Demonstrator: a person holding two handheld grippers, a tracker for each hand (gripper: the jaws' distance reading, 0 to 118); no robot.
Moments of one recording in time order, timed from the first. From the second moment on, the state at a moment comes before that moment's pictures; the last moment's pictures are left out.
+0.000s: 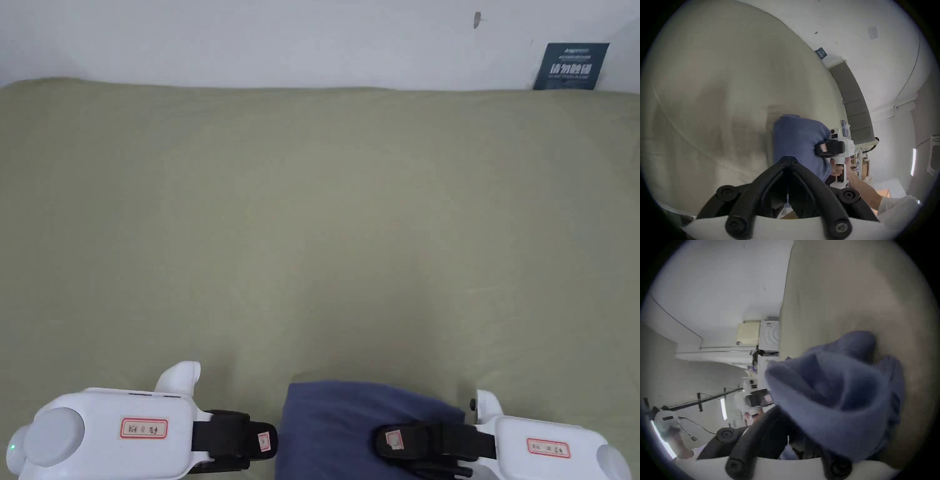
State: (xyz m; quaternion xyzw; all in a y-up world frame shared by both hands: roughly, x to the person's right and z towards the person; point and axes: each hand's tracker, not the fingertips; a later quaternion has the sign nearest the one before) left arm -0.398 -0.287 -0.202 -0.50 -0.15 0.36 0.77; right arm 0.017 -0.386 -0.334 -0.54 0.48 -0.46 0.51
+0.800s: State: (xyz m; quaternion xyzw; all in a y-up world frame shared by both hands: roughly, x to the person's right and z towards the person) left arm -0.378 -0.327 -0.237 -0.50 -0.25 0.41 0.72; right arm 0.022 -0.270 -0.299 -0.49 0.45 -0.25 0.71
